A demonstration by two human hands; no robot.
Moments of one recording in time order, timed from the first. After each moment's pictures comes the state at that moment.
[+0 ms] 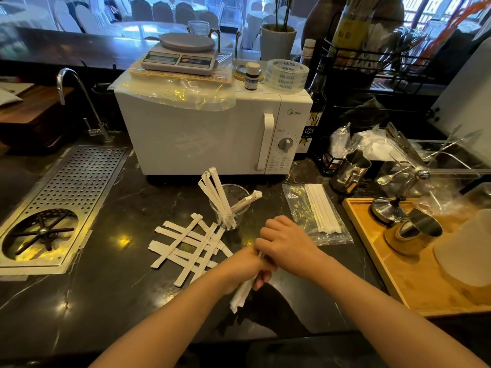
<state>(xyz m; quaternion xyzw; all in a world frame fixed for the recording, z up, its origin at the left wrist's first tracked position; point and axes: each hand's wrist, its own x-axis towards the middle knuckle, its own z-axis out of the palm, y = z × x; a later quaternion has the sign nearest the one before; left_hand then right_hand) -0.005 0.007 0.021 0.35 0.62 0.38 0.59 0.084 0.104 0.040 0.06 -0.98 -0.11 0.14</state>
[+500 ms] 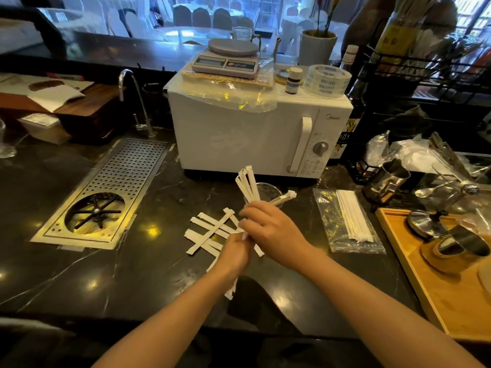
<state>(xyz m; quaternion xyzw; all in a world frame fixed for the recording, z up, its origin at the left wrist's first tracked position) -0.032 -0.033 0.015 0.18 0.73 0.55 0.36 0.024 0.055 0.052 0.08 -0.97 -0.02 0.23</state>
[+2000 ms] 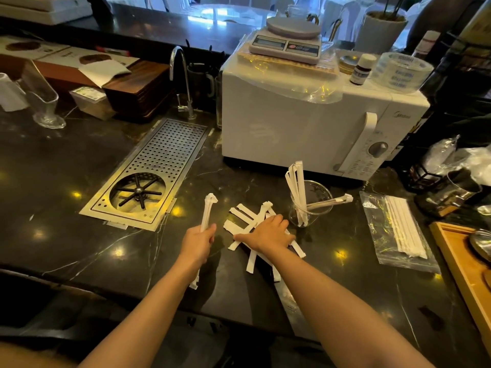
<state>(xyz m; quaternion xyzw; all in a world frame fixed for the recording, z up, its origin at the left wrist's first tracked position) -0.129 -0.130 -0.008 0.00 0.76 0.56 0.31 -0.087 0.008 -0.041 -0.44 -0.86 0.18 -0.16</state>
